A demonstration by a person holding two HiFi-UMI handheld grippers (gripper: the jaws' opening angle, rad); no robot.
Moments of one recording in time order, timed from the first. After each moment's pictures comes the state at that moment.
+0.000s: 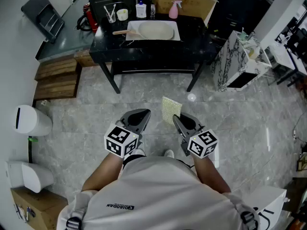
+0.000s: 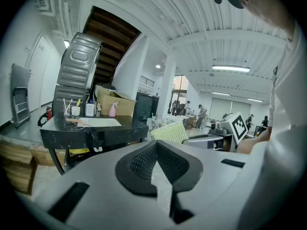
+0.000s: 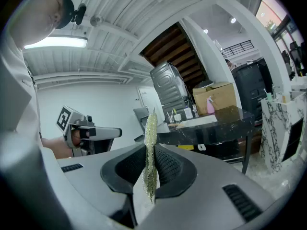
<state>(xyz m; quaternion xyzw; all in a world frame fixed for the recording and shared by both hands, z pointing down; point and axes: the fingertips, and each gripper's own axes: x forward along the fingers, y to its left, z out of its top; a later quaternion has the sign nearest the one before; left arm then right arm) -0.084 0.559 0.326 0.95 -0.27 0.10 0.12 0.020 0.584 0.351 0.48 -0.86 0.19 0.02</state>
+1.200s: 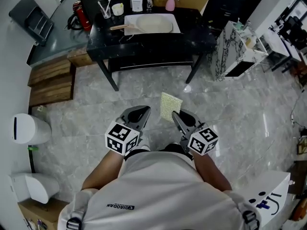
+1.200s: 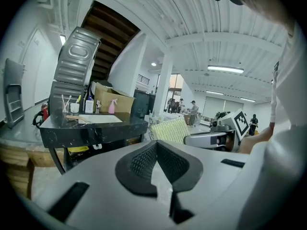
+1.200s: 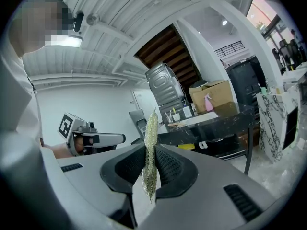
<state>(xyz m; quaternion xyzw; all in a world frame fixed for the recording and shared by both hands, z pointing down) -0.146 0.536 0.350 0.96 -0.23 0.11 0.13 -0.050 0.570 0.361 0.51 -0.84 0.20 0.00</state>
